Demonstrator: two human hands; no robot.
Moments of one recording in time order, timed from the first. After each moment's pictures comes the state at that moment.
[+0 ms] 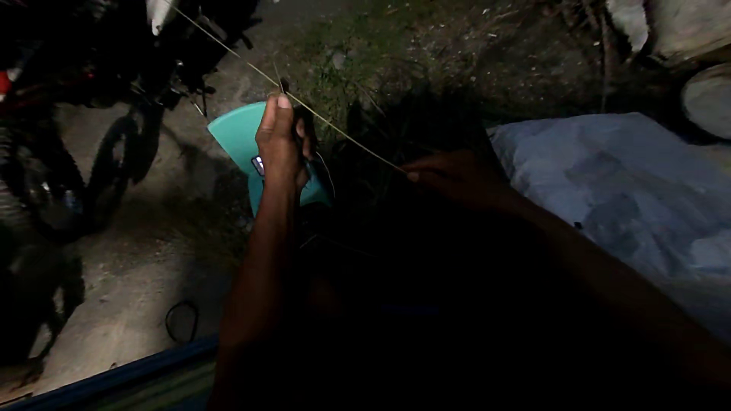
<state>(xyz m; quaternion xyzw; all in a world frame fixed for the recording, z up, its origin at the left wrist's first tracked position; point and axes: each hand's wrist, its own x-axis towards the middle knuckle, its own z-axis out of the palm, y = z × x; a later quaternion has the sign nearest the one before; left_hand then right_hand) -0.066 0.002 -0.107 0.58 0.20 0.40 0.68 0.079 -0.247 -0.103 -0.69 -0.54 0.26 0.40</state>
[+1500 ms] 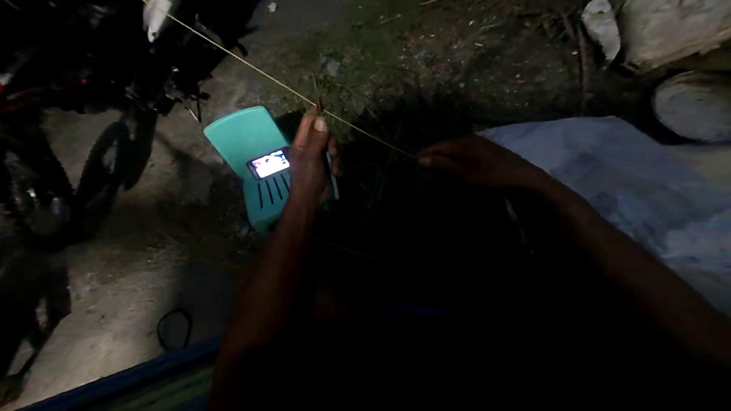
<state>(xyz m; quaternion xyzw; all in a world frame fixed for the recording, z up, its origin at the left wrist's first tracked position) -0.067 -0.036 -0.126 0.59 0.11 0.32 0.74 0.112 -0.258 -0.091 -0.71 -0.56 0.29 0.31</state>
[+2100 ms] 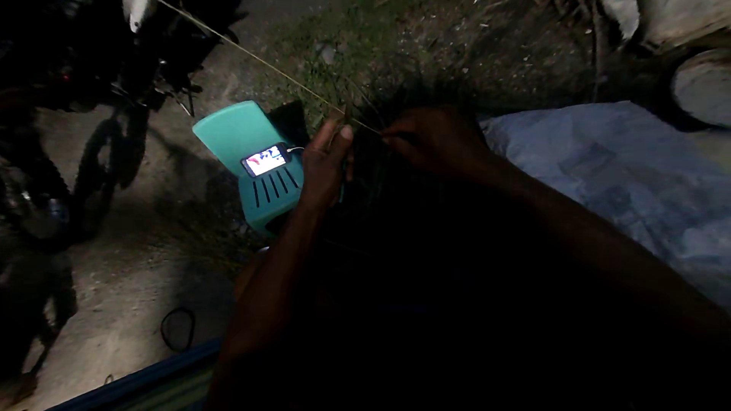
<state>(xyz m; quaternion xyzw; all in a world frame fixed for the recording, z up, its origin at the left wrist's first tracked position) -0.045 -0.046 -0.143 0.65 0.13 0.28 0.69 0.100 -0.204 -0.089 -0.71 -0.63 0.05 0.32</state>
